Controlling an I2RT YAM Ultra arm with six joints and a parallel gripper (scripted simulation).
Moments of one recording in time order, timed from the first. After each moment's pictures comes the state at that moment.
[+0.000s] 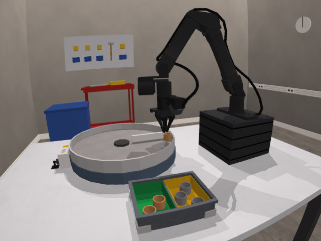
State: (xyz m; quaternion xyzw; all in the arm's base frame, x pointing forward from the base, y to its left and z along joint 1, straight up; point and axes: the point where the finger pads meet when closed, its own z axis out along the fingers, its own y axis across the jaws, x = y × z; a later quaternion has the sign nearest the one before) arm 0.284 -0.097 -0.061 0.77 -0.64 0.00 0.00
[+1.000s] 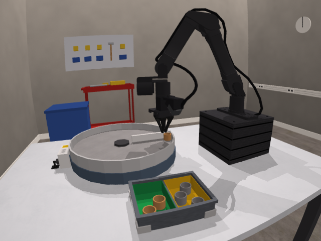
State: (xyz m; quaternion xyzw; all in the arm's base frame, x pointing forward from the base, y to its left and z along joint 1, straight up) arm 0.290 -0.099 -0.062 0.77 -0.64 0.00 0.00
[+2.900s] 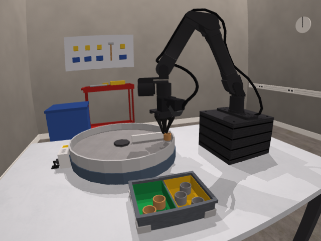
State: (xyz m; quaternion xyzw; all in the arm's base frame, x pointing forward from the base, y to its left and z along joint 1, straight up) arm 0.287 -0.098 -0.066 0.77 -0.64 0.00 0.00
